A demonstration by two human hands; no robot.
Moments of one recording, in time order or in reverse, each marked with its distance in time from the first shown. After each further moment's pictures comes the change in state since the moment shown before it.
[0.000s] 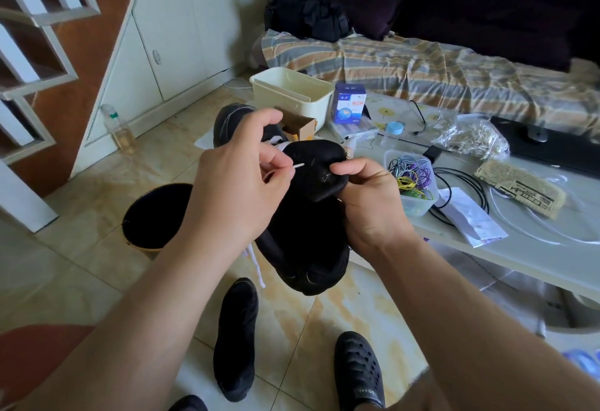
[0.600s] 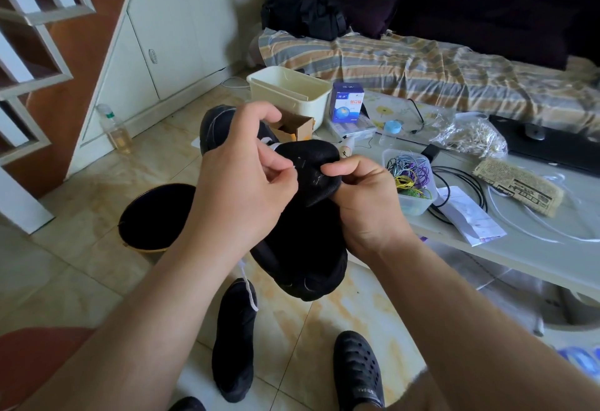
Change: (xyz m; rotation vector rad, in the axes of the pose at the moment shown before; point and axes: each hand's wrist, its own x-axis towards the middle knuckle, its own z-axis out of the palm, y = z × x) left_hand -0.002 0.009 0.001 -0.117 -0.014 -0.089; right_hand -0.006 -0.004 0.005 -0.094 -0.058 -0.037
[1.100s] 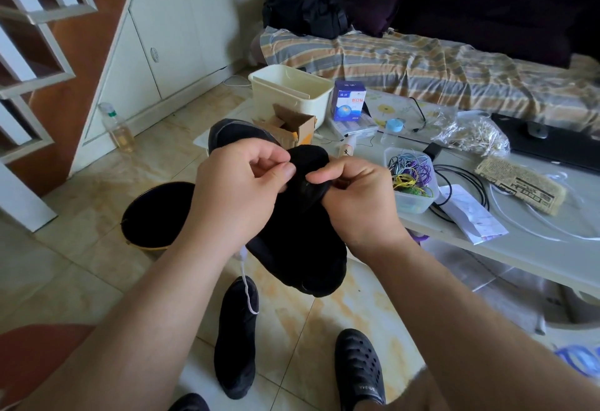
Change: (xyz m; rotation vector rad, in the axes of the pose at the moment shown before) left_hand 0.000 -0.017 0.005 -0.135 -0.049 -0.215; right_hand -0.002 0.008 -0.001 -0.423 -0.007 -0.210
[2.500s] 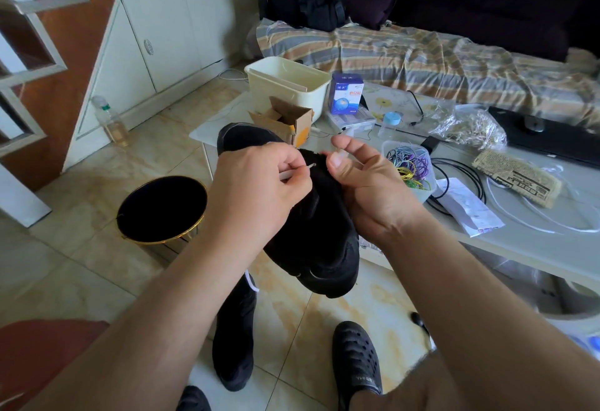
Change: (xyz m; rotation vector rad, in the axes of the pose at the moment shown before) left_hand -0.001 -0.001 0.019 0.363 0.059 0.317; right_hand 0.010 -0.009 -0.018 0.711 -0.056 0.423
